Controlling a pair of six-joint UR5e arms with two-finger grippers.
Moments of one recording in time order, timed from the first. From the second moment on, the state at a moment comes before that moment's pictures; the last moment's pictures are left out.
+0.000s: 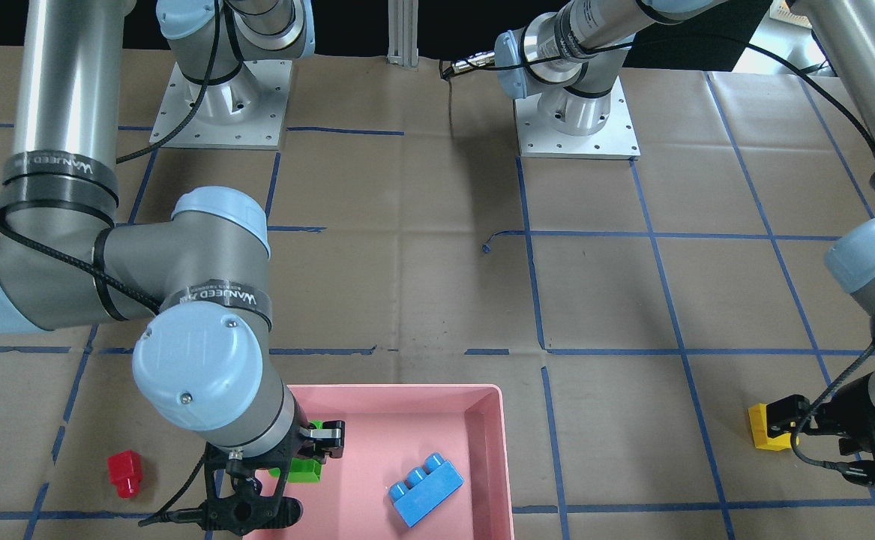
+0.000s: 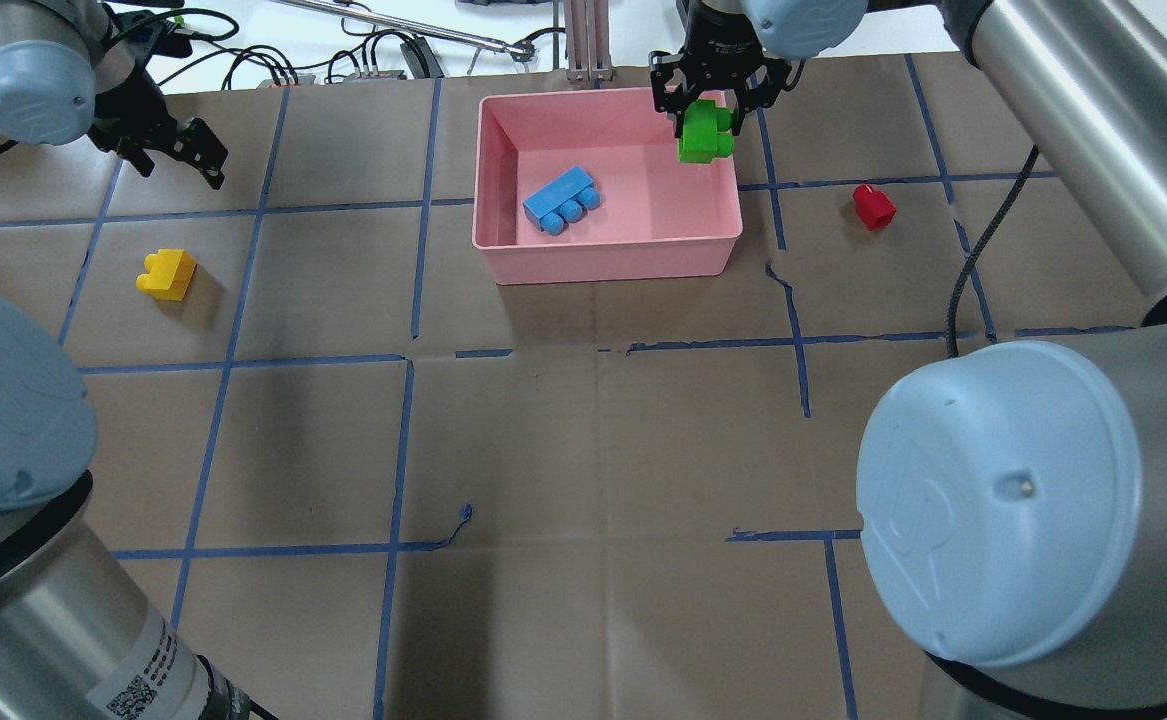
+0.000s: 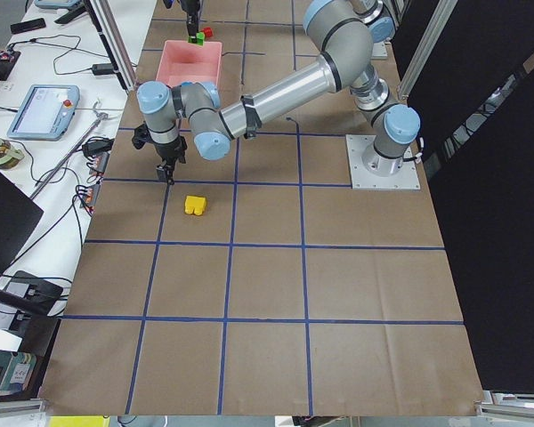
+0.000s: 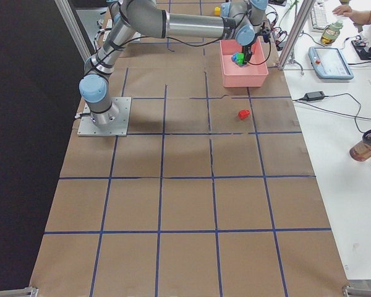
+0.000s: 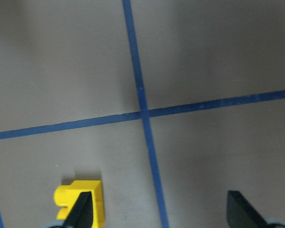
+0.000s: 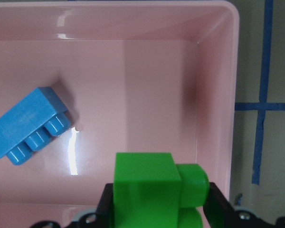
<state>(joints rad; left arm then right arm) -1.16 -2.22 -1.26 -1.20 1.63 0.72 1.73 -0.84 1.02 -1.79 -1.54 0.14</state>
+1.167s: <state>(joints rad) -1.12 -2.31 -1.40 -0.94 1.63 0.91 1.70 -0.92 1.02 -1.66 -1.50 0.13</state>
